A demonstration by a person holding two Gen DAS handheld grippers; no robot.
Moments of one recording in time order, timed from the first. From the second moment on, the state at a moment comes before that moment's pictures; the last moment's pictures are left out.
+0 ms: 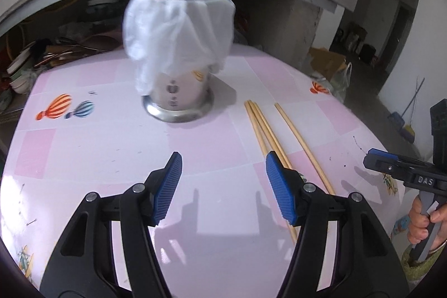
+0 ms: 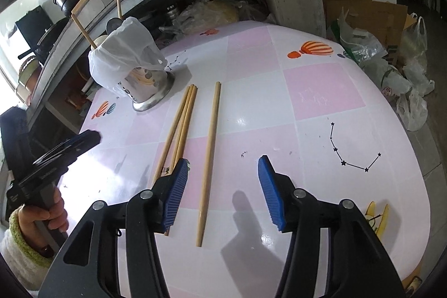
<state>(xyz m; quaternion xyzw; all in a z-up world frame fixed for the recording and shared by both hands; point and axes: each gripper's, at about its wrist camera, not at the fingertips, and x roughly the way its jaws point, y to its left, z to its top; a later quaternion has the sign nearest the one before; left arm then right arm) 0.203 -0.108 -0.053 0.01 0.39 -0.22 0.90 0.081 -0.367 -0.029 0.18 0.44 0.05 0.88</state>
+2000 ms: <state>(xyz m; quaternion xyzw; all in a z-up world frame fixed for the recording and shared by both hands) 0.228 -0.150 -0.107 0.10 0.50 -0.21 0.83 0.081 -0.365 -0.029 0.19 0.44 0.07 0.88</state>
